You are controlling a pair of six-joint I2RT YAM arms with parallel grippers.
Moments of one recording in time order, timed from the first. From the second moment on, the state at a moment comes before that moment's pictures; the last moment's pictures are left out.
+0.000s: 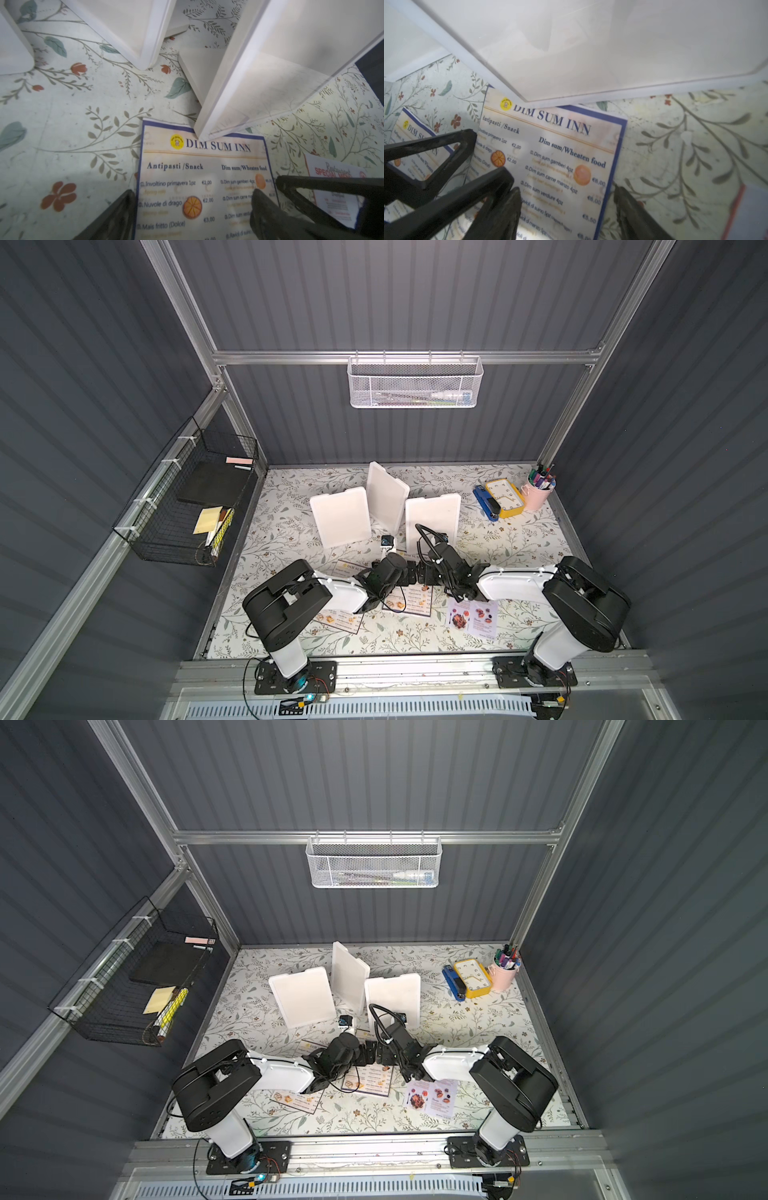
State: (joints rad) left arm -0.87 1.71 0.62 0.41 -0.28 -0.71; right arm 0.82 1.62 0.66 0.09 0.15 0.72
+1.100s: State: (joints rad) left arm -0.86 1.68 0.53 0.51 -0.27 -0.67; right arm 0.79 1.71 0.66 0.34 0.09 0.82
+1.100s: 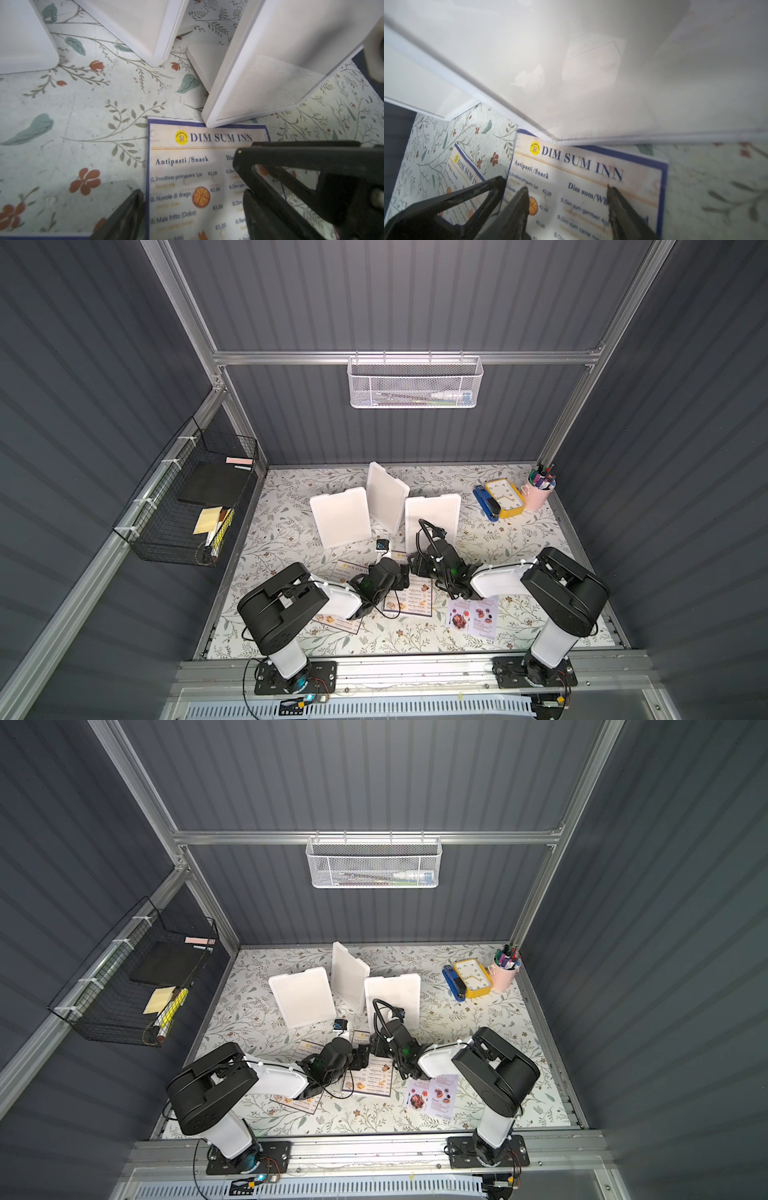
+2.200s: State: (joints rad) left arm -0.89 1.68 0.61 0.38 -0.17 -0.72; right arm 0.86 1.58 0.65 0.00 0.20 0.80
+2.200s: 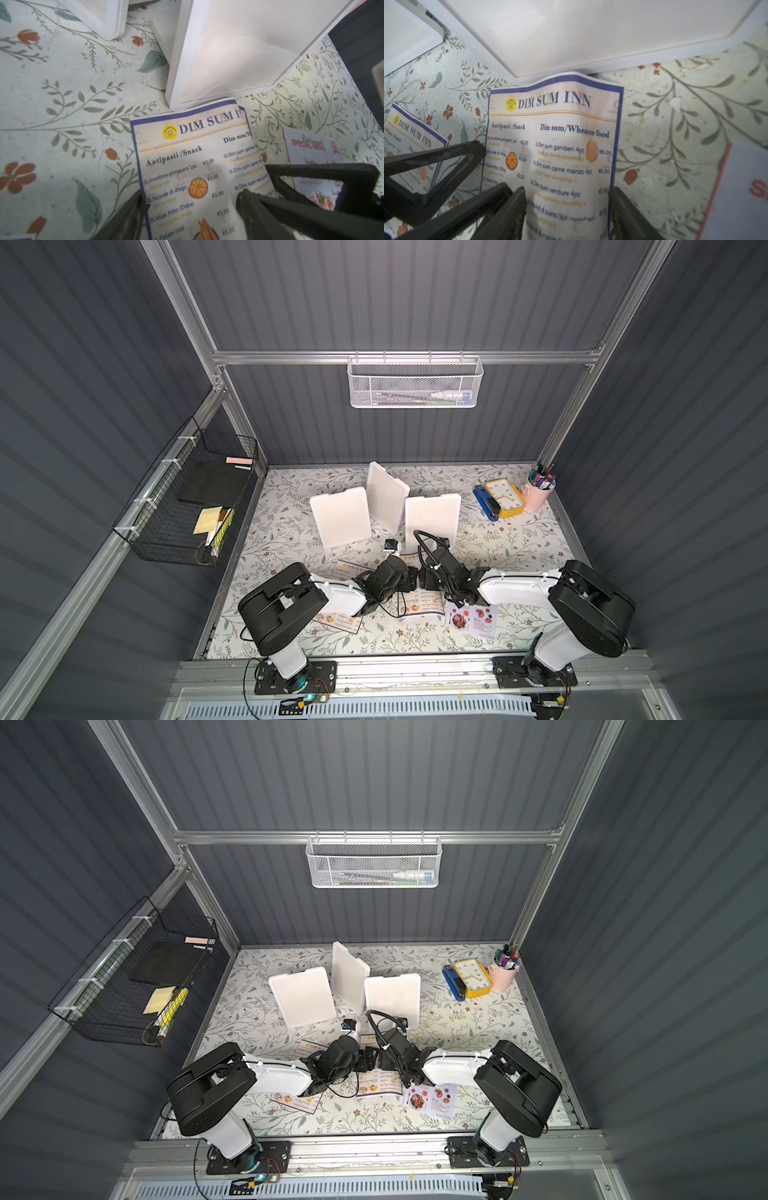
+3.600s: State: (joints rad) left arm -0.89 1.02 0.50 0.43 -0.17 -0.62; right arm 0.90 1.22 0.57 0.01 0.18 0.72
